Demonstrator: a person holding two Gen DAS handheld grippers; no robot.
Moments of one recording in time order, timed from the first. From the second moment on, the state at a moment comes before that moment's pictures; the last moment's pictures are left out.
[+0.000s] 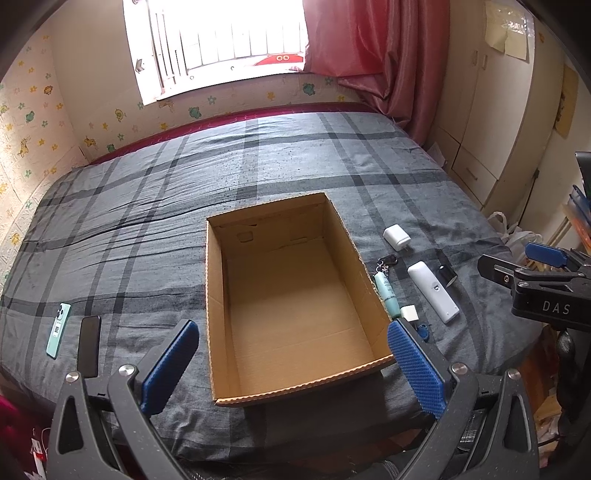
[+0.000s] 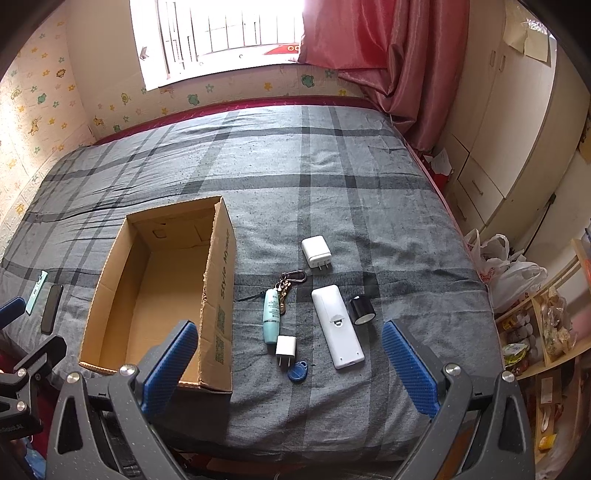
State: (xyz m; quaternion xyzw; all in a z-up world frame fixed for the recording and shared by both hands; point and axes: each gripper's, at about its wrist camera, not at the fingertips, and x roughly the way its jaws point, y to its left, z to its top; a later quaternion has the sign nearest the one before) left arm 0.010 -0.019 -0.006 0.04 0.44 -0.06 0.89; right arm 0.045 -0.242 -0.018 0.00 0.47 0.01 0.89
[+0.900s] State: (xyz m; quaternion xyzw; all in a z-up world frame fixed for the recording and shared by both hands) left arm 0.091 0.059 -0.106 0.04 0.47 0.03 0.88; right arm 0.075 -0.268 -0.067 0.03 0.51 -0.02 0.86
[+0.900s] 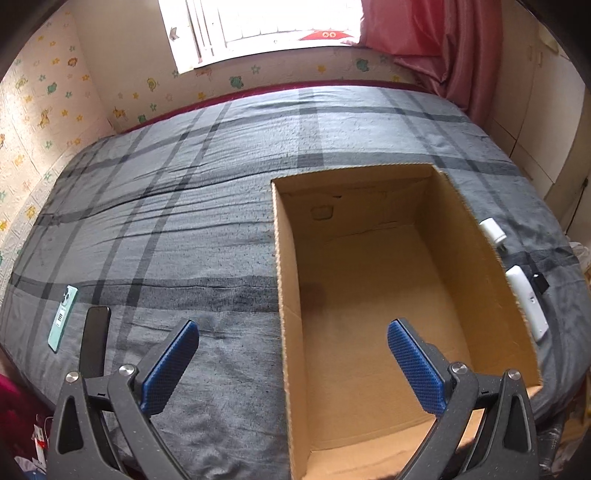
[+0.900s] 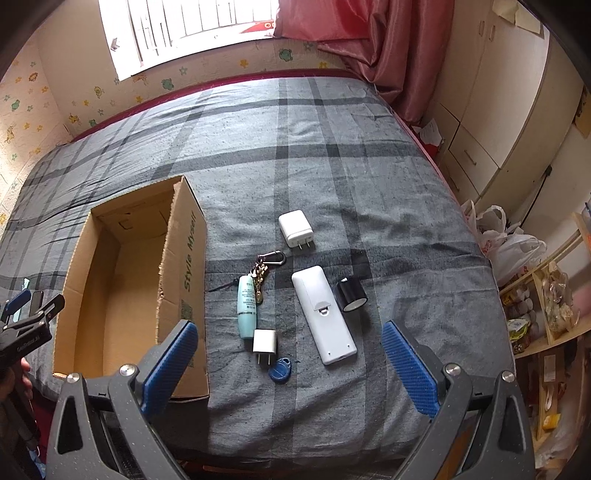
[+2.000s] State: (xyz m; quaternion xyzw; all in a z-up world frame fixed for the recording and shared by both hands) left arm 0.143 0.076 -0.167 0.02 0.52 -0.02 0.86; right arm 0.085 -0.274 -0.091 0.02 0.53 -0.04 0.85
